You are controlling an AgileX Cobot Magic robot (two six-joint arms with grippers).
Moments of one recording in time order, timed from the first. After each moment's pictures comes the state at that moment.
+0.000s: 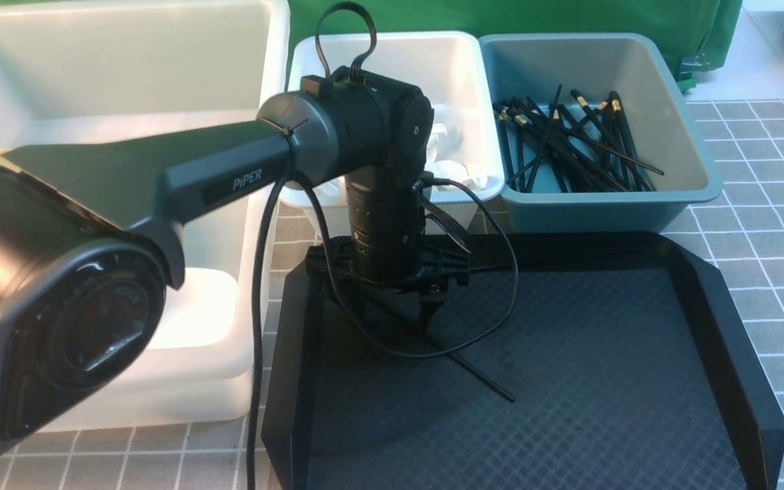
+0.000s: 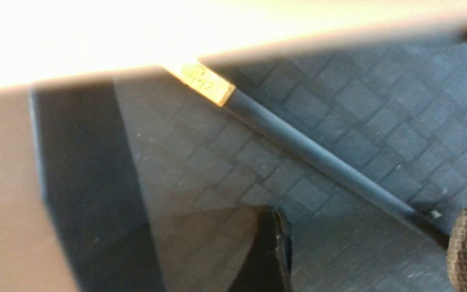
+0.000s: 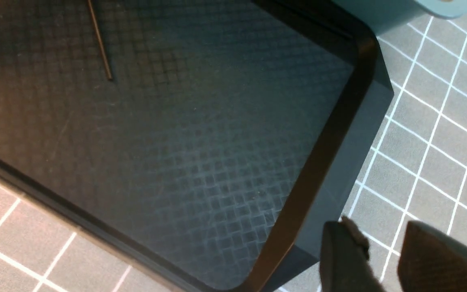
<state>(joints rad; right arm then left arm) 0.56 0.75 -0.71 -0.34 0.92 0.16 -0.58 2.20 -1.77 -0.07 1.20 -0.44</state>
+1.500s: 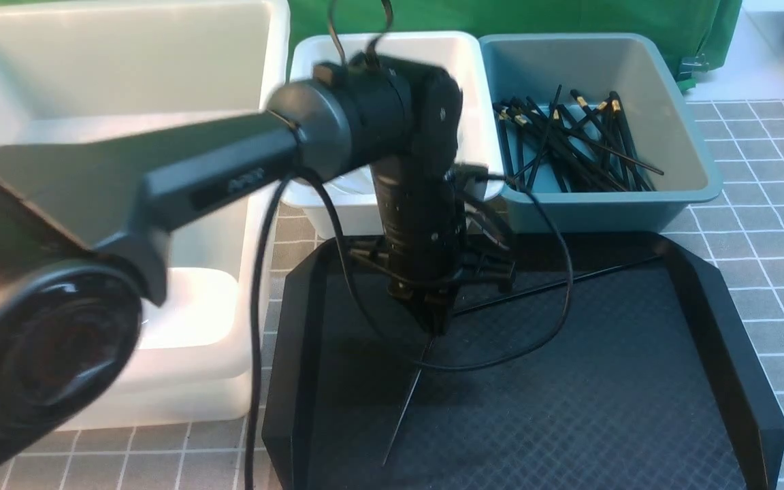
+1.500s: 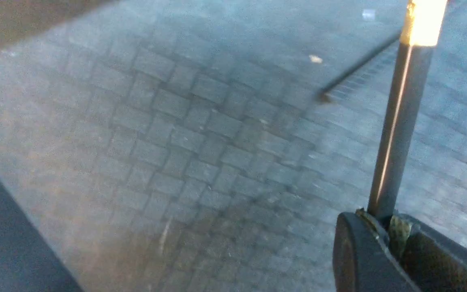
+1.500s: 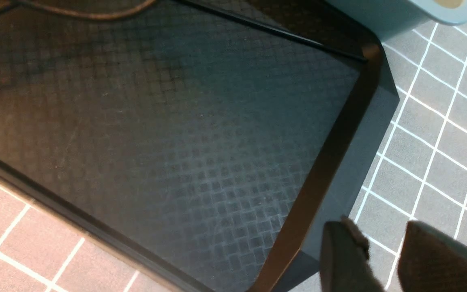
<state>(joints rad) 0.56 0.75 -0.71 -0.33 0.90 0.16 -0.64 2.11 -1.77 -0.17 1.22 -0.23</state>
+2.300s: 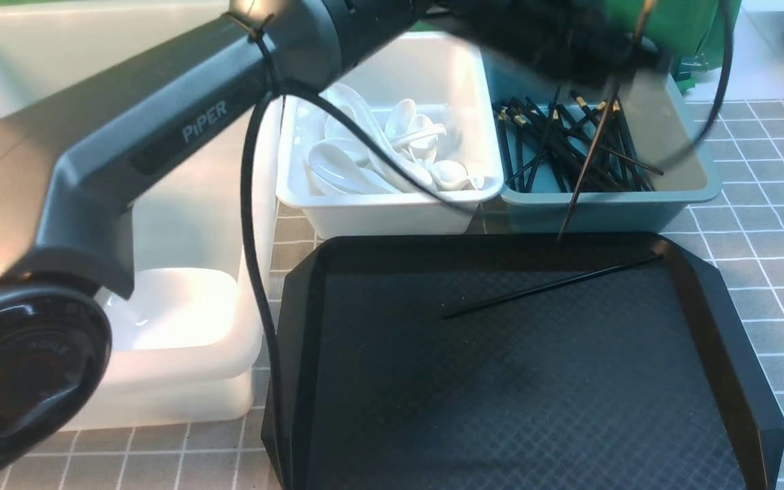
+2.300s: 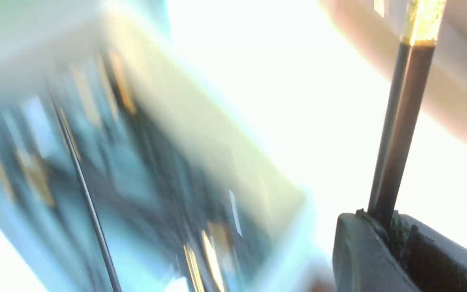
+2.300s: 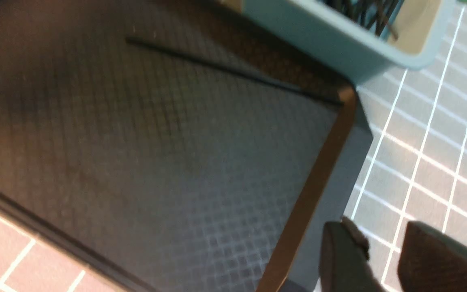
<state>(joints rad) 0.56 0.63 -0.71 -0.33 0.88 0.16 -0.68 2.08 -2.07 -0.43 0.47 0.26</state>
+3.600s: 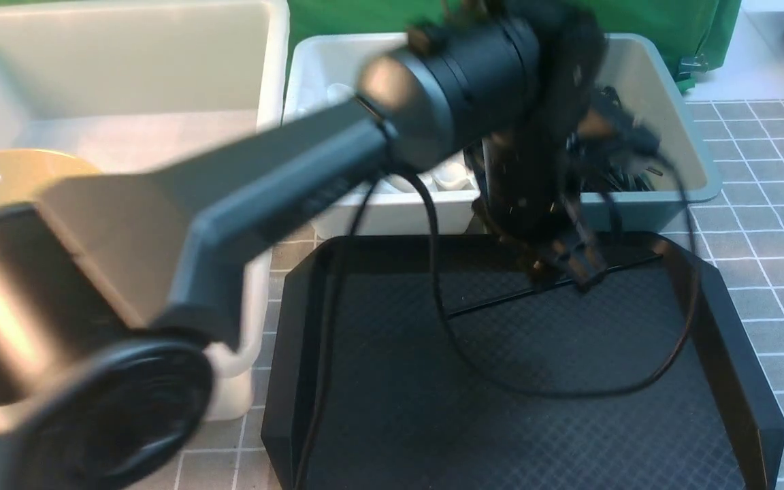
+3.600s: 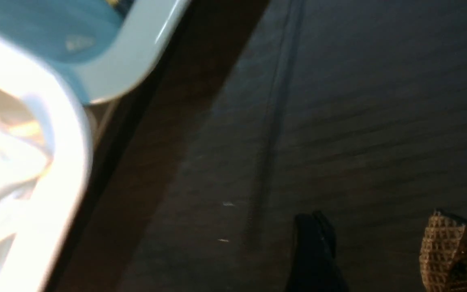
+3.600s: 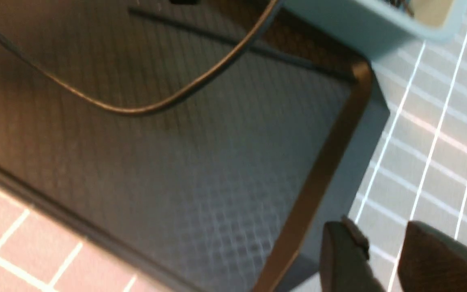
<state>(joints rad) 0.56 0.61 -0.62 -0.34 0.87 0.18 -0.81 2.23 -2.07 0.06 1.24 0.23</state>
